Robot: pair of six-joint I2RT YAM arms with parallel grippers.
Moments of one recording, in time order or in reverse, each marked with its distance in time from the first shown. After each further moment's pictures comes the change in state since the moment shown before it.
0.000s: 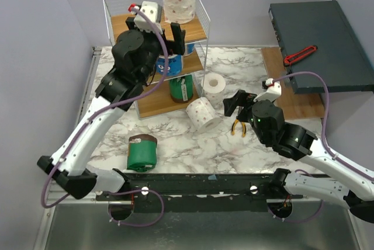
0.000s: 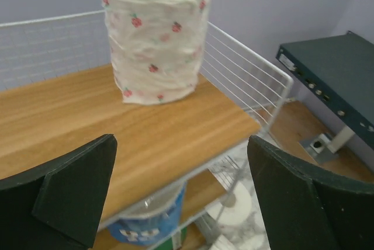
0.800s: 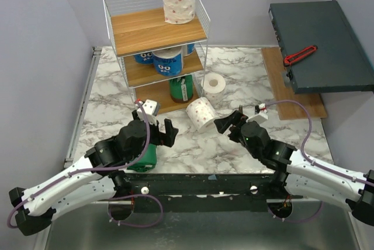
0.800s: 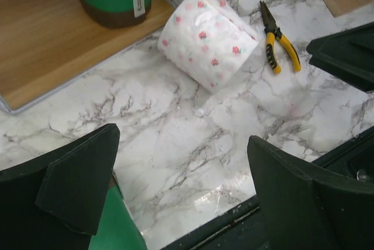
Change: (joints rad) left arm -0.404 -0.705 -0.953 -0.255 -0.138 -0.348; right arm -0.002 -0.070 -0.483 0.281 -0.151 0.399
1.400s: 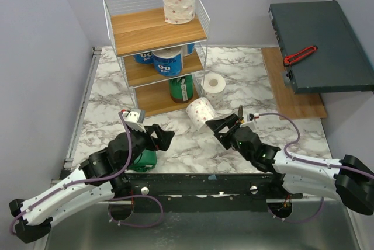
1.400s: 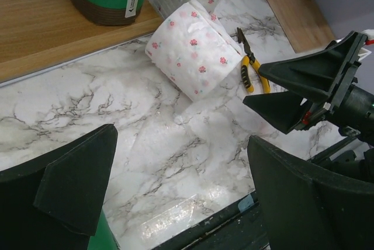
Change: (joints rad) left arm 0.000 -0.267 -0.250 0.098 0.000 -0.169; right arm -0.004 0.180 -0.190 0.455 -0.139 0.362
